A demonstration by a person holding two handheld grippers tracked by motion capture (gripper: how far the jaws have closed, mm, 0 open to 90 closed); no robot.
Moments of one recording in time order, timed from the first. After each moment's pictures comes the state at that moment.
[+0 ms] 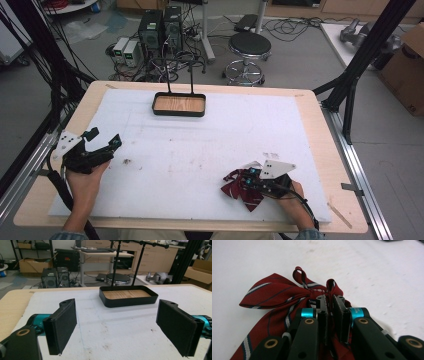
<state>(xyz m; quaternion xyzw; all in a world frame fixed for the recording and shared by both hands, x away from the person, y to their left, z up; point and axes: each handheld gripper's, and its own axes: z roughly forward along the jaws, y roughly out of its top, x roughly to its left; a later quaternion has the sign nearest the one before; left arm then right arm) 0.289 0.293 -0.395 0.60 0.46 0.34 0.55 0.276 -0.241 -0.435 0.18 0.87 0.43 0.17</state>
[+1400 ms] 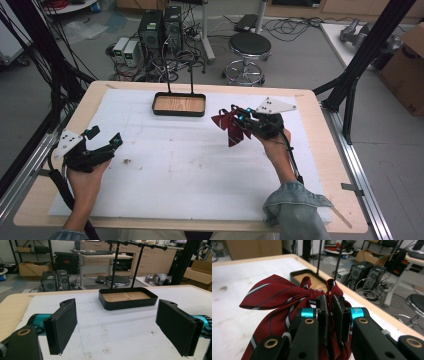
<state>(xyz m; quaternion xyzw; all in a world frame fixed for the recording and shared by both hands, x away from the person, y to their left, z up) 0.292 0.291 -0.395 0.60 0.45 0.35 0.56 0.385 -0.208 -0.339 0.26 0.78 0.51 0.26</state>
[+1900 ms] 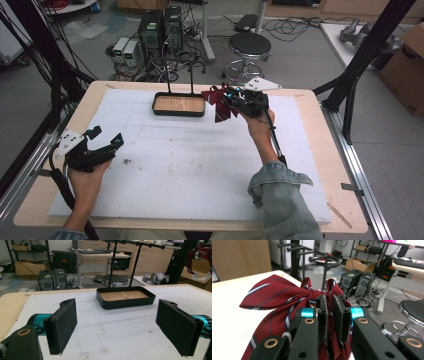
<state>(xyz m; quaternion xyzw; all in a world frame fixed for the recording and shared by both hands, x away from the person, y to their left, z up) 0.293 0.290 -0.396 0.60 0.45 0.34 0.56 0.439 -0.174 -0.326 0.30 0.74 0.53 0.28</state>
